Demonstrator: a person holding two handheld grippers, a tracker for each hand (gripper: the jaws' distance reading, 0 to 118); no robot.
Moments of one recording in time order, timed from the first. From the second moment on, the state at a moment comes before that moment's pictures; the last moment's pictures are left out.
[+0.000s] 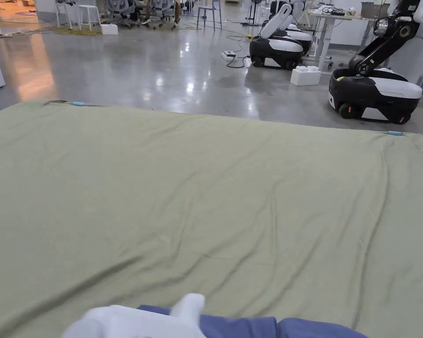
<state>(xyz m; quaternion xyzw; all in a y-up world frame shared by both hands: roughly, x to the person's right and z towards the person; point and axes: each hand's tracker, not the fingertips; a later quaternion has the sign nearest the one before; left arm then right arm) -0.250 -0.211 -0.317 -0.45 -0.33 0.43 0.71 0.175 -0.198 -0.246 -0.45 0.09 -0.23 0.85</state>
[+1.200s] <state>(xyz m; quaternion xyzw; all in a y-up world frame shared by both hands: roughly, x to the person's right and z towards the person) -0.434 -0.278 -0.255 -0.42 -0.13 0.58 0.69 0.139 -0.159 -0.267 -0.44 0.12 -0.22 0.86</state>
